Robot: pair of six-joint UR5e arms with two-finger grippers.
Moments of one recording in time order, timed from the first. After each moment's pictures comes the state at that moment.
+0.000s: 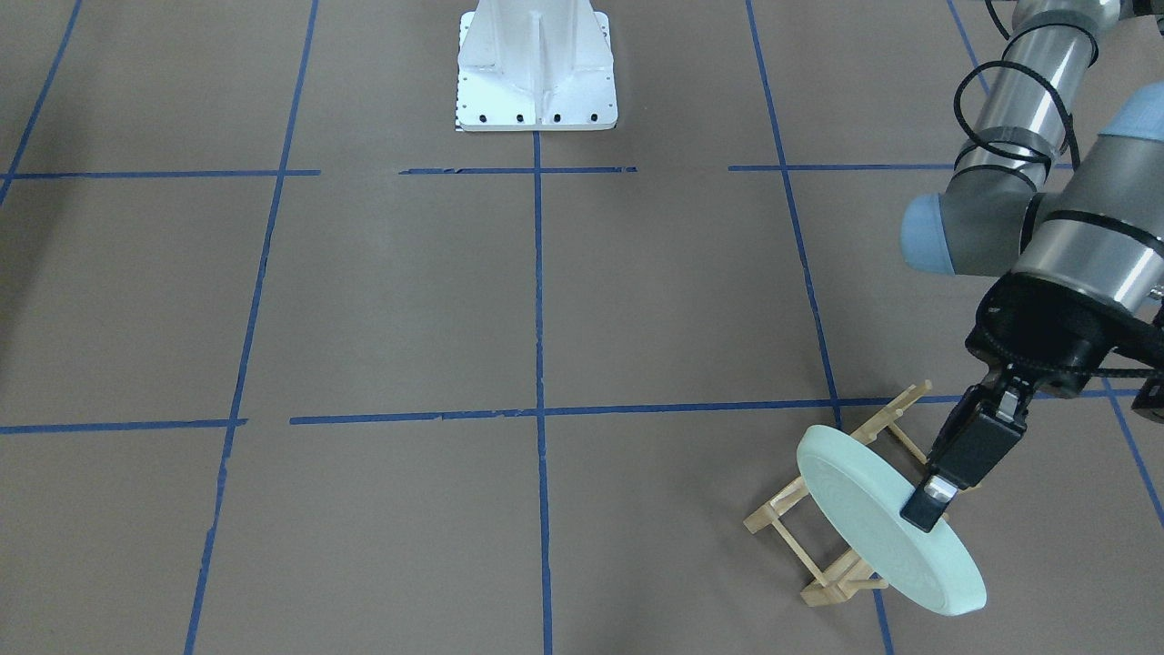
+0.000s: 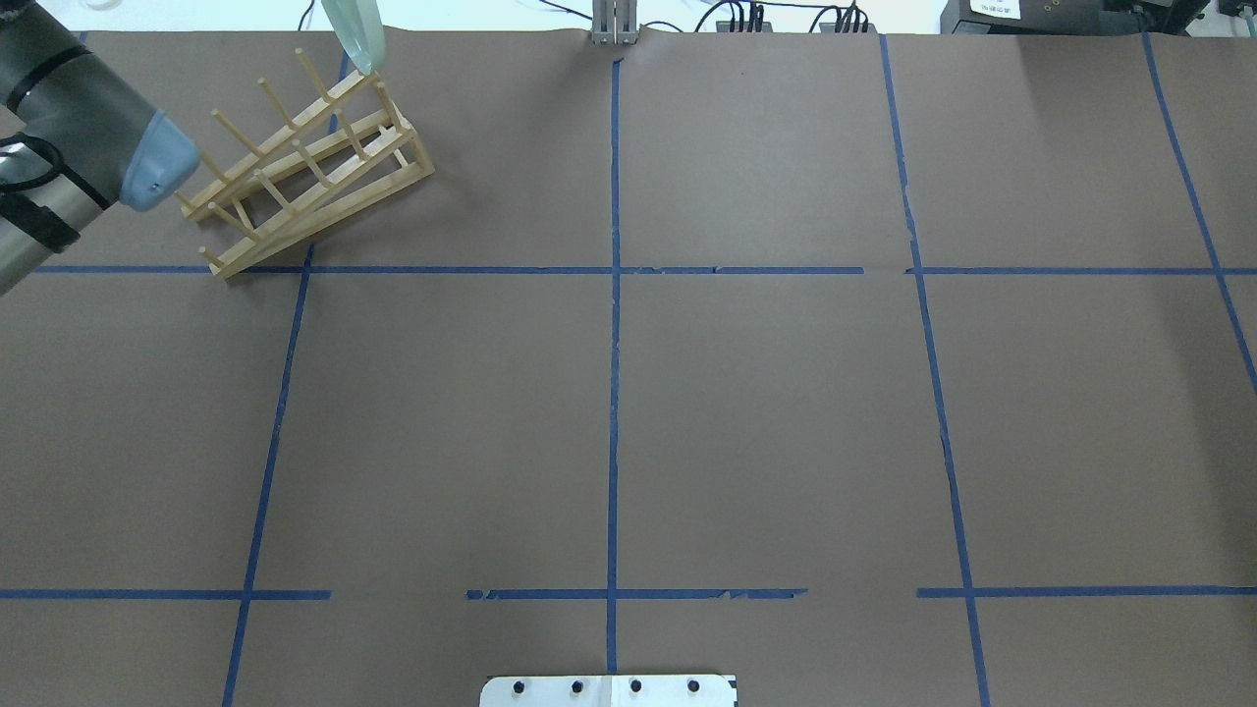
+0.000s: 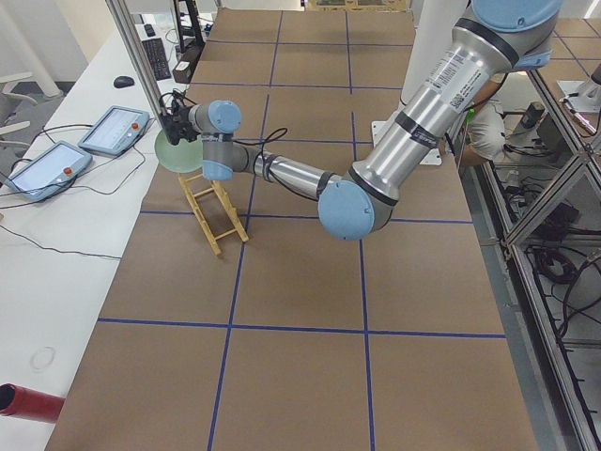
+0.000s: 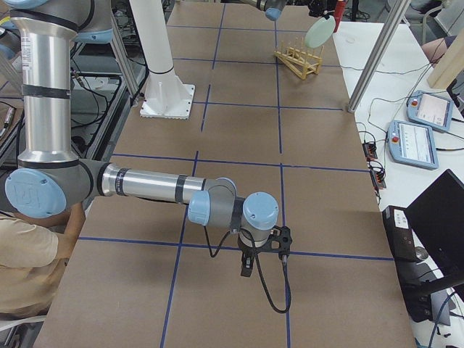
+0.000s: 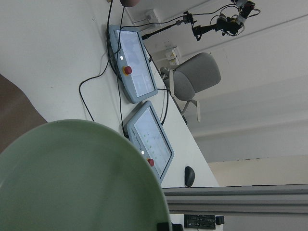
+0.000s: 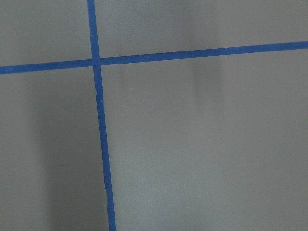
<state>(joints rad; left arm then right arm) -1.12 -2.21 -1.36 -2.76 -1.89 -1.97 1.62 -1.63 1.56 -1.62 2.32 -0.02</state>
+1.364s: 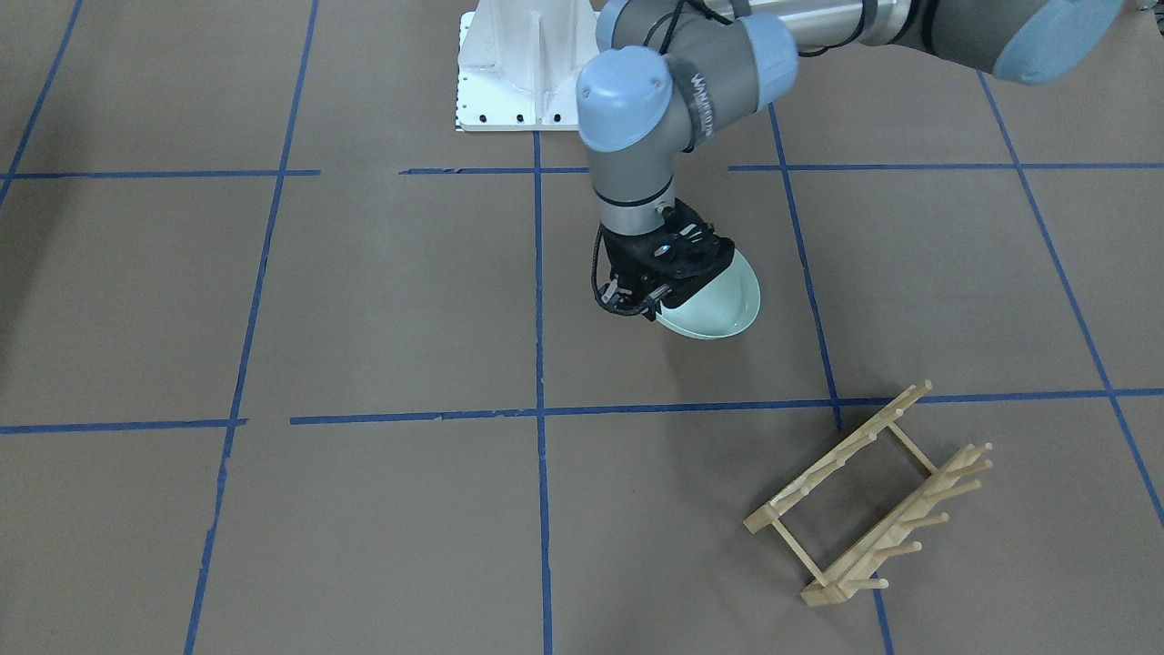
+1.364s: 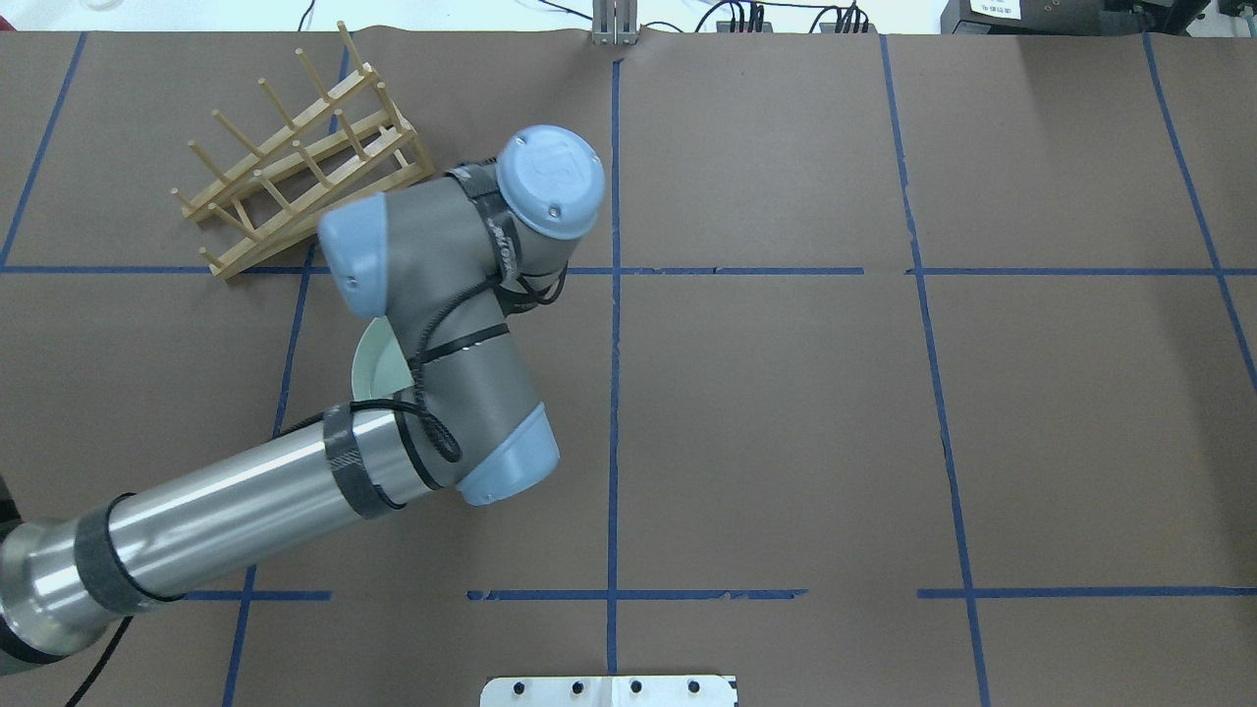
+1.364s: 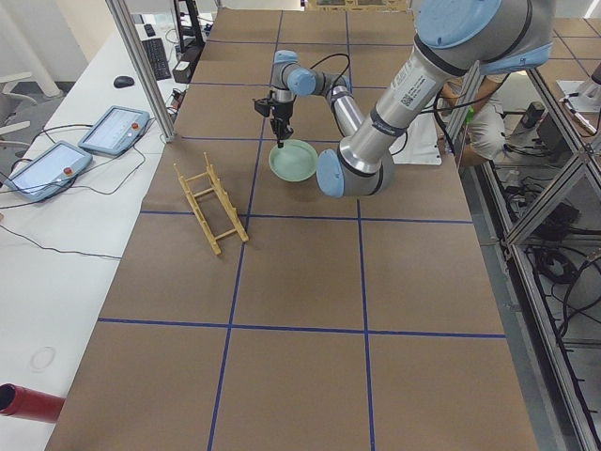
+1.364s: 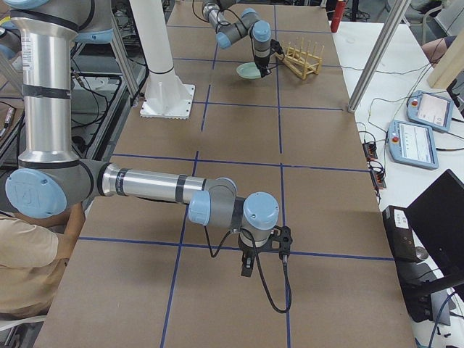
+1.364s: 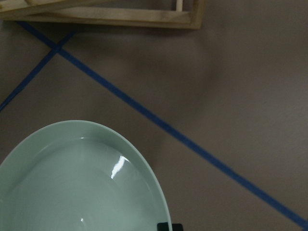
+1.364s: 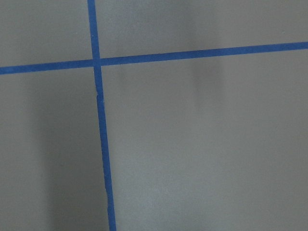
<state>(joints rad) -0.55 -2.48 -1.44 -1.21 -1.74 -1.69 1.62 -1.63 1.56 -1.62 2.32 -0.02</state>
